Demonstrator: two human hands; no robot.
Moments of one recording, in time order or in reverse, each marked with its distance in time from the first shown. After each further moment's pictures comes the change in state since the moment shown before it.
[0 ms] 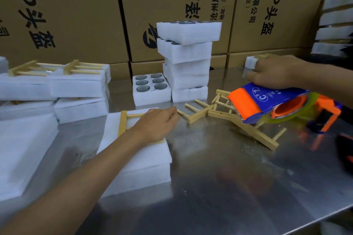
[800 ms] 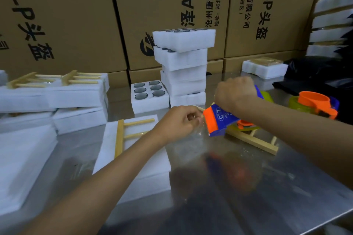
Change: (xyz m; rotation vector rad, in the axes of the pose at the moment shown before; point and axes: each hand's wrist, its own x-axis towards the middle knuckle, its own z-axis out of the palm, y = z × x) left_hand 0.015 0.050 -0.001 -0.433 0.070 0.139; right_hand 0.017 -0.086 0.042 -0.237 0.149 0.133
